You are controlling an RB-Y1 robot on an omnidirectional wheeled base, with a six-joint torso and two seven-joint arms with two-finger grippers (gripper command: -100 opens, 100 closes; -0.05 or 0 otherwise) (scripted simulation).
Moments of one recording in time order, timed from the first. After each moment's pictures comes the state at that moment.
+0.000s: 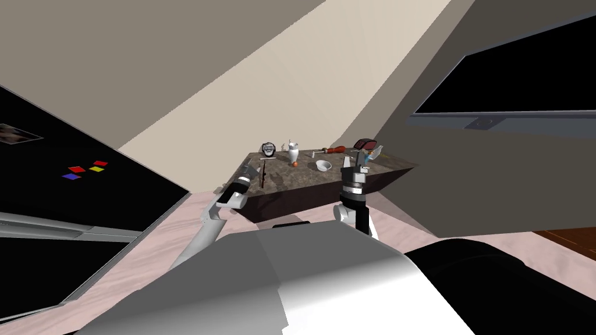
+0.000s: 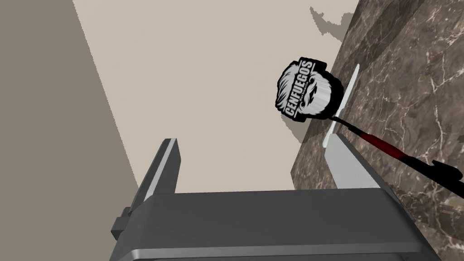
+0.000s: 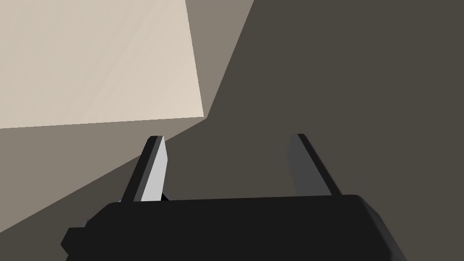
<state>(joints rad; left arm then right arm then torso) 0.03 0.42 -0.05 -1.85 0.17 0.02 0.51 0.48 0.00 -0.06 -2.38 -0.02 -0.49 0.03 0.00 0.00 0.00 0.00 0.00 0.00</state>
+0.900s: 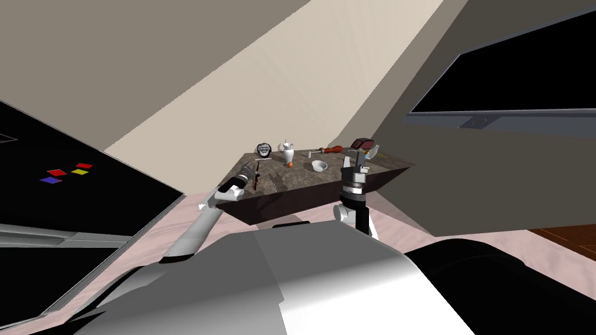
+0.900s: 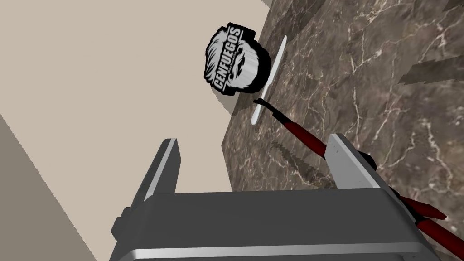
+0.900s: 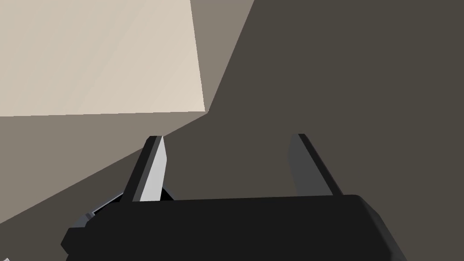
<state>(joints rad) -0.11 0.54 -0.06 -1.63 0.28 0.23 0.65 0.48 0.00 -0.07 -2.38 -0.02 -0.49 0.03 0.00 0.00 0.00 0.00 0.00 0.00</state>
